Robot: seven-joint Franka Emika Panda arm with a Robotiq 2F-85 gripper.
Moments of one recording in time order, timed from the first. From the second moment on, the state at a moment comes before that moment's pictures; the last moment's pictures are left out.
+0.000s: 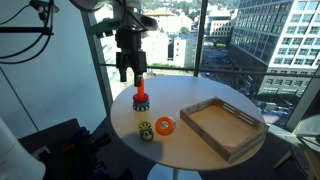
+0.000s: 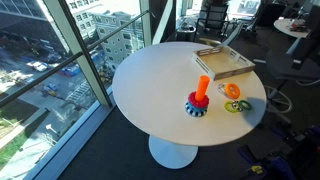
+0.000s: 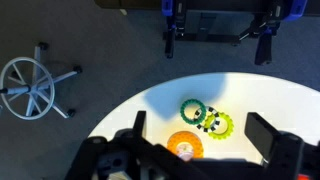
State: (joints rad) arm -0.07 -0.34 0.00 -2.51 -0.20 1.97 0.00
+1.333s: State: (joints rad) arm -0.06 -0.33 0.00 -2.50 -0.20 1.98 0.00
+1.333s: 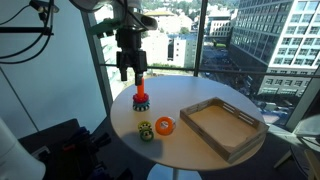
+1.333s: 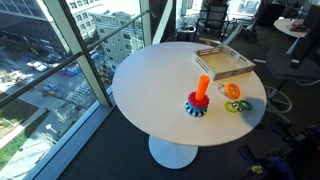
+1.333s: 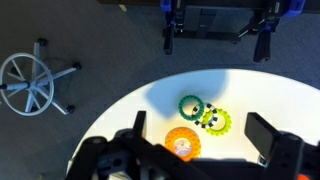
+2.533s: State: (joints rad) arm -0.05 -0.09 -0.02 -2.46 -0.08 2.39 0.02
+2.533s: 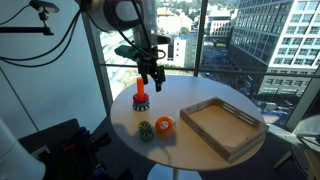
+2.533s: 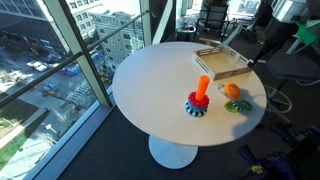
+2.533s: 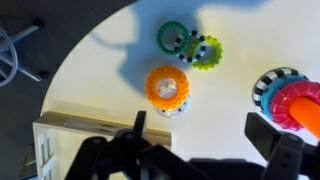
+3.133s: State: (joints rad) arm -0.05 0.09 -0.04 -2.39 -0.07 2.48 0.02
